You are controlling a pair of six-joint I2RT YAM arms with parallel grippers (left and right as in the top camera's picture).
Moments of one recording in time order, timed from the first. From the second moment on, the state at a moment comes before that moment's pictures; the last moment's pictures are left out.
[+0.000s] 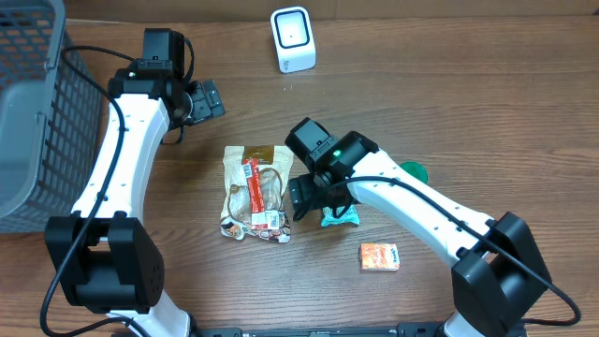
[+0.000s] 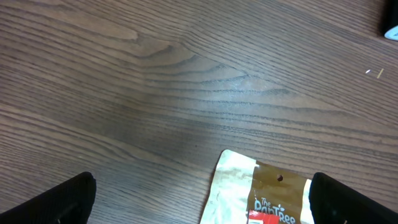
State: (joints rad) left arm -0.04 1.82 1.58 -0.95 -0.06 -0.41; right arm 0.73 1.80 1.38 -1.03 -0.03 0.52
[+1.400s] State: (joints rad) left arm -0.04 1.82 1.58 -0.95 -0.06 -0.41; right arm 0.82 1.87 1.18 -0.84 0.17 0.40
